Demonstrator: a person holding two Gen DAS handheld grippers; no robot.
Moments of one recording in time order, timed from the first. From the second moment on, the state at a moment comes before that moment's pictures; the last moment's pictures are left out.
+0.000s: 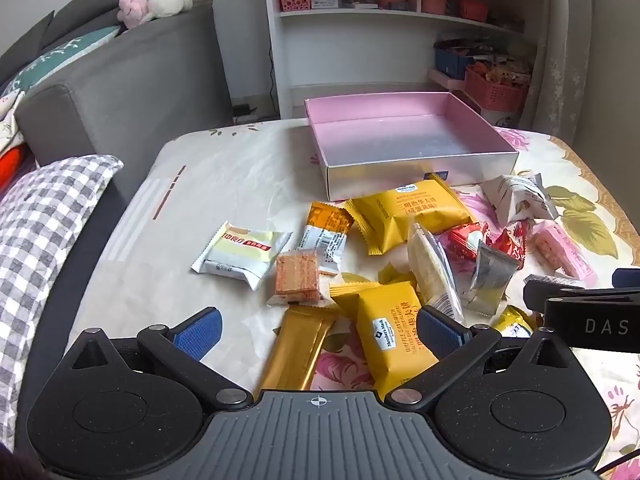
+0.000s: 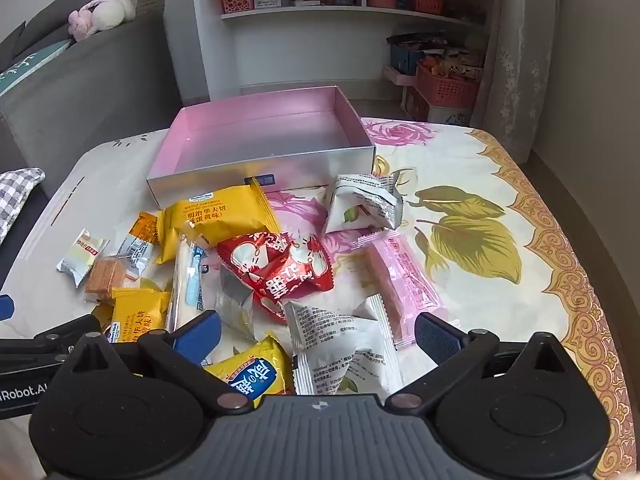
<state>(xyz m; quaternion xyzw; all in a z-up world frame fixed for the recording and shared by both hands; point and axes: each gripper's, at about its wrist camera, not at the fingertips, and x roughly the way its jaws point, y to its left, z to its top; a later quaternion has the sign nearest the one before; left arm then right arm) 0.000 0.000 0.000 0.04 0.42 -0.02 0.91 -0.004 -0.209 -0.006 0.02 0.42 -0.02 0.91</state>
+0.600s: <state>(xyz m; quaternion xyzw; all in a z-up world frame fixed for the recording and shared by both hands) -0.004 0.003 0.003 0.04 0.41 -0.02 0.91 -0.008 -0.205 -0.005 0.01 0.41 -0.02 0.91</state>
